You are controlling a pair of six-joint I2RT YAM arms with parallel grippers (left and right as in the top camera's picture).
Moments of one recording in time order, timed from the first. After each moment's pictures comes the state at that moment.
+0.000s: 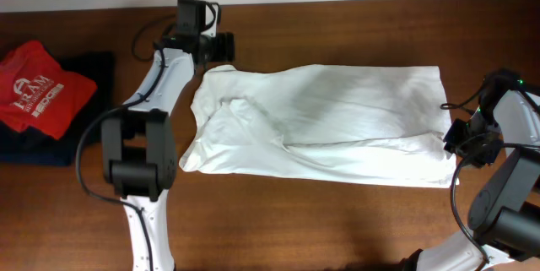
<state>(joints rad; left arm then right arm) -0.16 2.29 1.83 -0.44 0.13 -0.09 -0.47 1.84 1.31 -1.16 0.11 0.21</state>
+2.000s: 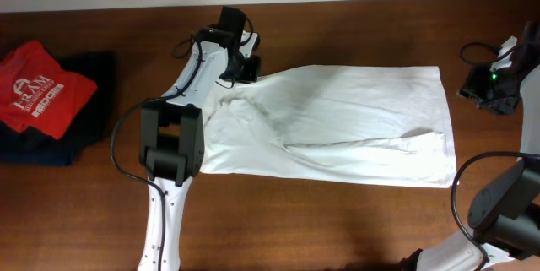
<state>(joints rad) -0.29 2.51 2.16 -0.91 0.22 -0.06 -0.47 1.85 1.67 -1.11 -0.14 0.10</state>
